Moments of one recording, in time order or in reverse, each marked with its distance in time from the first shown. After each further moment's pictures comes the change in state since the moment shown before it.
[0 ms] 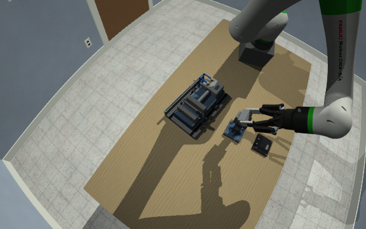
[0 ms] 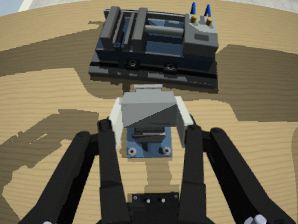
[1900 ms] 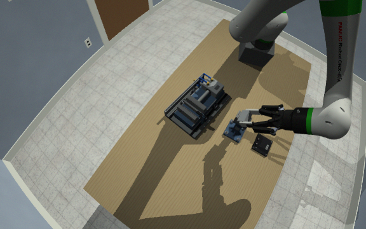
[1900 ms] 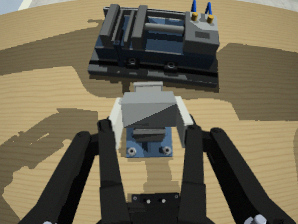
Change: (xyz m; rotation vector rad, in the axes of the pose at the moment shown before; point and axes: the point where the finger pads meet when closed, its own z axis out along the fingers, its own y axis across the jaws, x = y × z) arm -0.005 0.000 0.005 0.000 0.000 0.000
